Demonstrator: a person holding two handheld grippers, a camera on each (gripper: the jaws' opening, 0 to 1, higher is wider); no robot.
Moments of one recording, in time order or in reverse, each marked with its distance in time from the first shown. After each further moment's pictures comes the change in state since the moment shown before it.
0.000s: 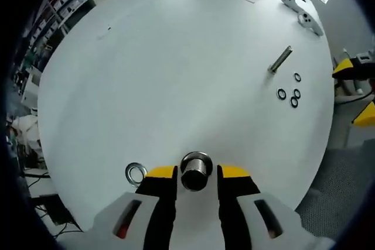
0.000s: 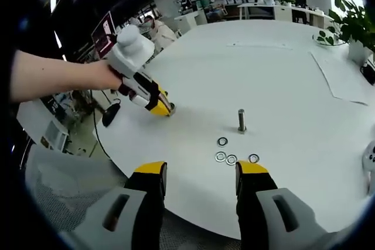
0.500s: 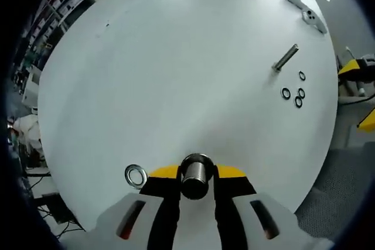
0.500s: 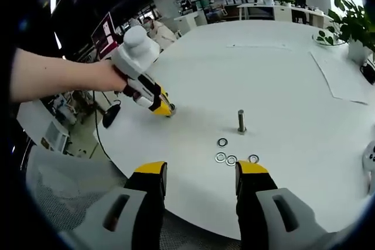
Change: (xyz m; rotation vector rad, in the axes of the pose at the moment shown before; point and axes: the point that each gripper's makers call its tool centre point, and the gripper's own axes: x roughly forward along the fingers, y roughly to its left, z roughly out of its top) left arm 0.010 -0.001 0.003 0.012 0.048 0.011; right arm -0.001 -0.001 0.002 0.011 -0.009 0.001
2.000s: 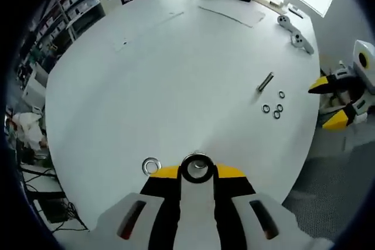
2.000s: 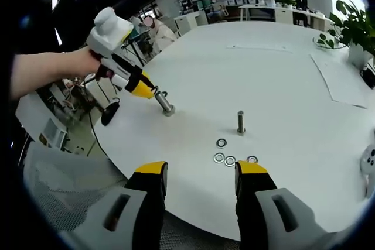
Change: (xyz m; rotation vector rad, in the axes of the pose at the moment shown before) left arm -0.059 0.005 0.007 -0.029 -0.135 -0.021; right arm 0.001 -0.001 0.001 -0.026 0.000 -0.011
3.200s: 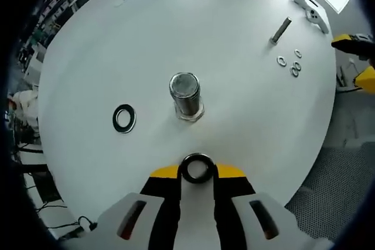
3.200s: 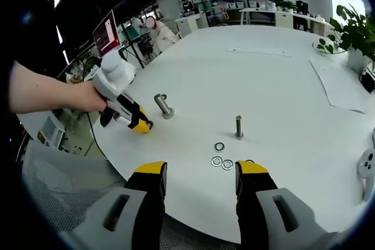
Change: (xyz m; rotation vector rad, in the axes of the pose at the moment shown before) left arm 0.043 -0.015 -0.082 -0.087 0.147 0.023; right arm -0.002 -0.002 0.005 -0.017 -0.022 -0.014
